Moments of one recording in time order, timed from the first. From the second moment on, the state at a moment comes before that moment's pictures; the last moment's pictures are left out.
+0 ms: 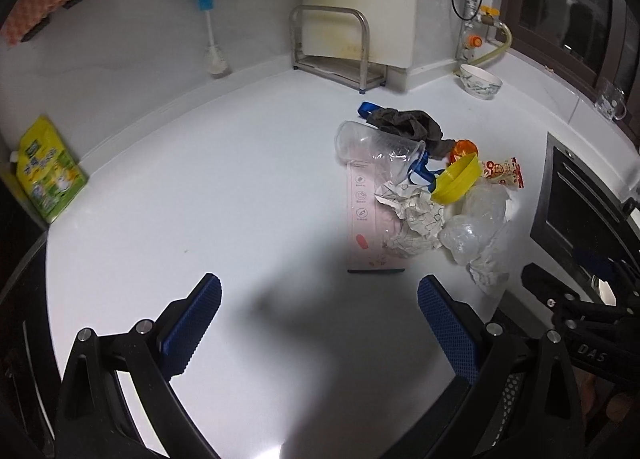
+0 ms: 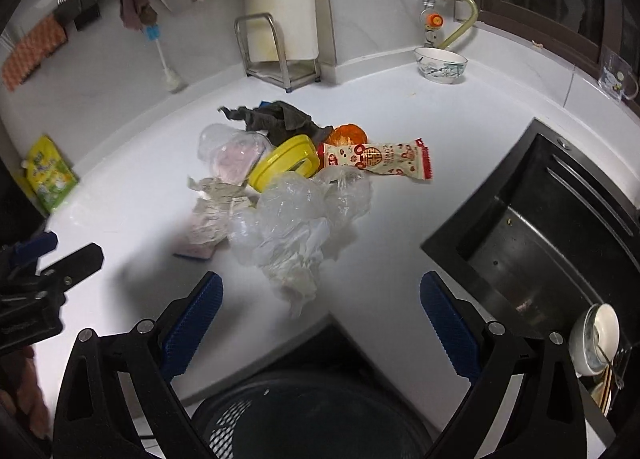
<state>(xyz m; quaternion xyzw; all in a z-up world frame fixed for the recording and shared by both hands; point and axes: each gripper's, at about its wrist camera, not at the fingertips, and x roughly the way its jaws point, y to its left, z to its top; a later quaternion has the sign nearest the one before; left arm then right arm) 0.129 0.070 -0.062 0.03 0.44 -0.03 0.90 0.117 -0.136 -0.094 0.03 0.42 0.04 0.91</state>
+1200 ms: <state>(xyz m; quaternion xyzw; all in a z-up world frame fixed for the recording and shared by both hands) 0.187 0.046 -0.102 -0.01 0.45 -0.09 0.89 0.123 -0.153 -0.128 0.04 0.43 0.00 0.90</state>
